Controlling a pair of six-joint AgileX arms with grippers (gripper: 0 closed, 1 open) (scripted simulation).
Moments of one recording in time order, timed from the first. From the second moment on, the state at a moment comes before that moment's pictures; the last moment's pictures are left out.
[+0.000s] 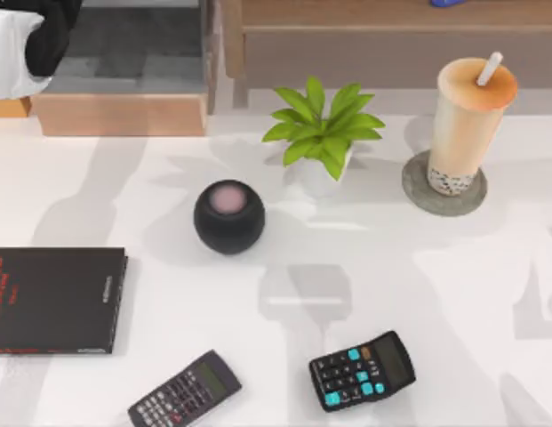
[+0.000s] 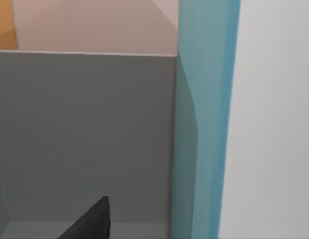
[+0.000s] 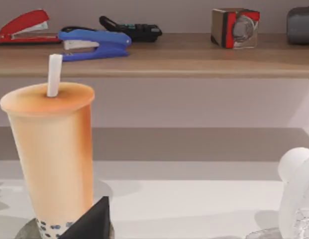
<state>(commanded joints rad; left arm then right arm) -0.19 2.00 1.40 0.61 -0.15 -0.01 0.00 0.00 0.00 0.00 0.00 0.00</state>
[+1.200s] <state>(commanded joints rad) -0.19 2.00 1.40 0.61 -0.15 -0.01 0.00 0.00 0.00 0.00 0.00 0.00</state>
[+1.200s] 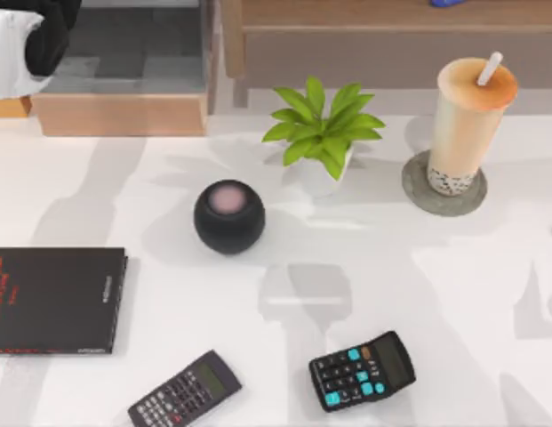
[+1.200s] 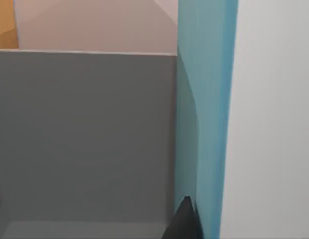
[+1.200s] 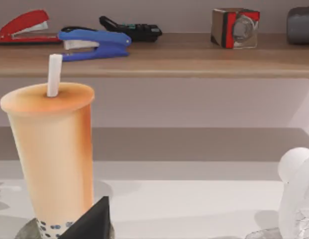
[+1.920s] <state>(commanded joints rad) -0.20 1.95 1.37 0.58 -0.16 -0.01 0.00 0.00 0.00 0.00 0.00 0.00</state>
